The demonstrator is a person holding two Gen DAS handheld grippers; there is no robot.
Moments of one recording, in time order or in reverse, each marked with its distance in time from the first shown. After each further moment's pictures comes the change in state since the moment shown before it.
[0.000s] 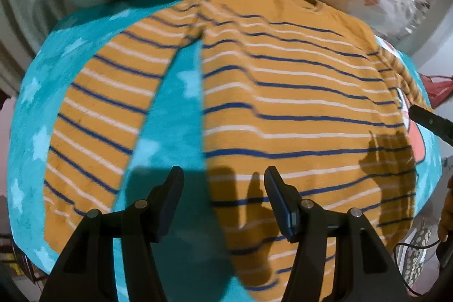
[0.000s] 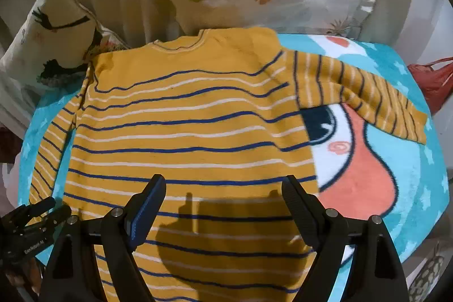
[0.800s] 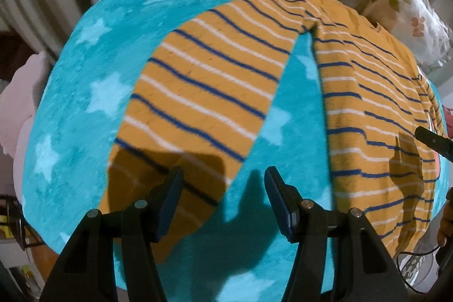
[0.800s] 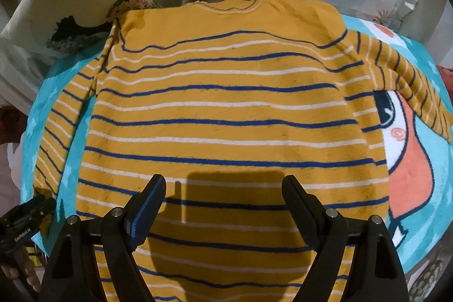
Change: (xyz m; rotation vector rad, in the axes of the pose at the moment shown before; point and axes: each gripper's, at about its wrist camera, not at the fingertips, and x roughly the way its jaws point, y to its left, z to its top) left arm -0.010 0.107 -0.032 -0.165 0.018 0.077; right arm 0.040 0.077 -0.010 -0.063 0.113 0.057
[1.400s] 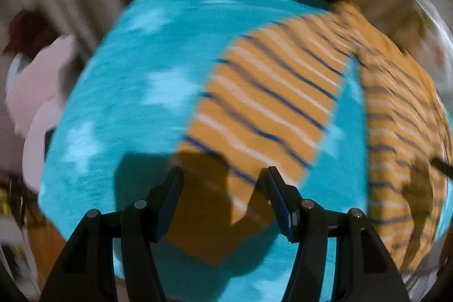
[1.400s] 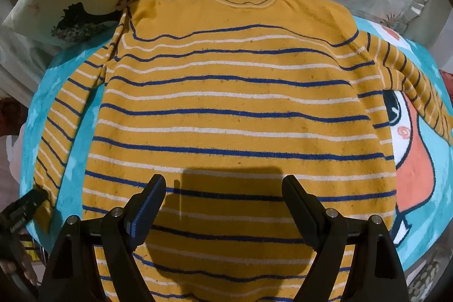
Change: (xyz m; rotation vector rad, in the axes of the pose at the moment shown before) left arm -0.010 0.062 -0.007 -0.164 -0.043 0.089; right arm 0.002 0.016 -0.004 -0.020 0.023 -0.010
